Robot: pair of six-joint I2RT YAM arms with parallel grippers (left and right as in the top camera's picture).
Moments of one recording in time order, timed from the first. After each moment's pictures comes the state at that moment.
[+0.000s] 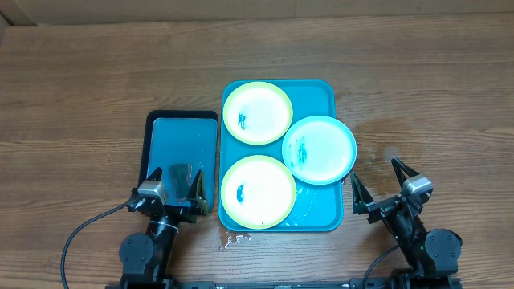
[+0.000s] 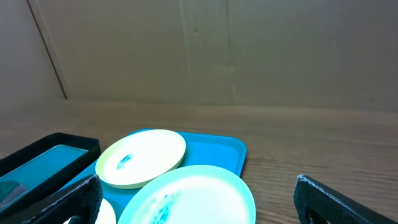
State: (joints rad) left arm -0.04 0.01 0.01 -0.06 0.15 -0.28; right arm 0.04 0.01 0.02 -0.01 -0.34 0.12
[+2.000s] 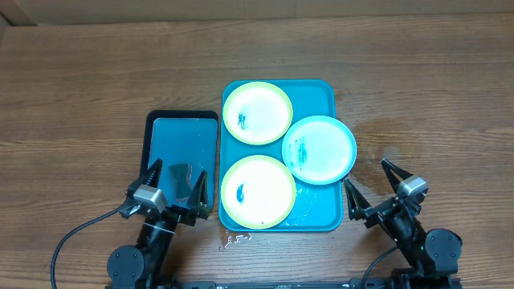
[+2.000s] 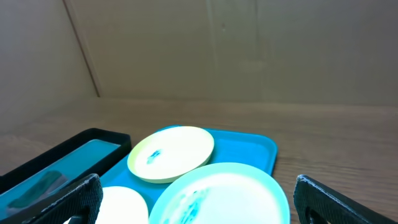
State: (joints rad) left arm -0.04 0.02 0.12 -0.01 0.26 -0.25; right arm 0.04 0.01 0.02 0.00 -0.46 0.17
